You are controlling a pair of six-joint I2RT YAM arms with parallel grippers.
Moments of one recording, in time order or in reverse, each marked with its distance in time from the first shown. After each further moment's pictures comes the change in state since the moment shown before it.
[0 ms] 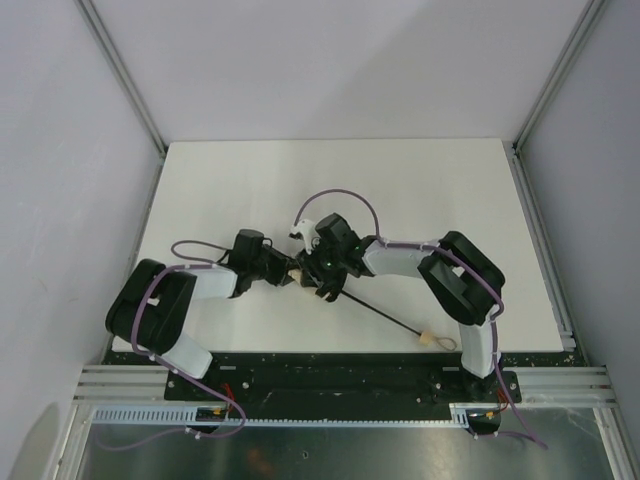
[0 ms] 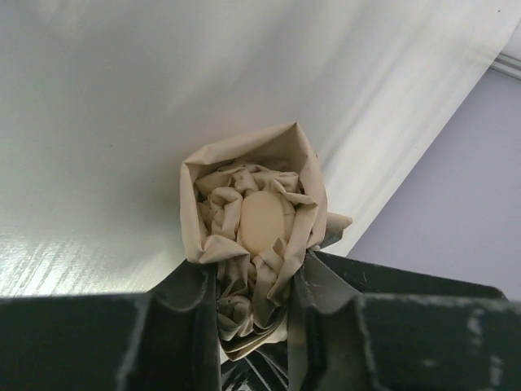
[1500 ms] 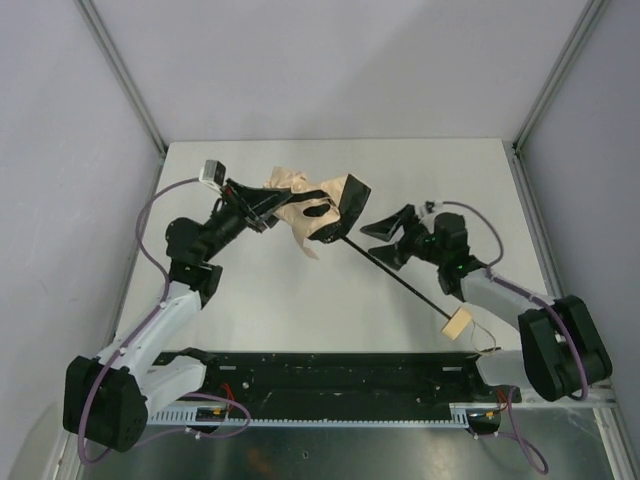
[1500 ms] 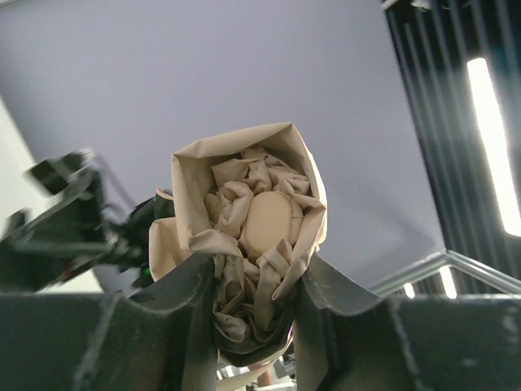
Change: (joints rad) left arm 0.066 -0.551 0.091 0.554 0.302 -0.214; right arm -0.527 -0.680 -0.605 0.370 -0.195 1.278
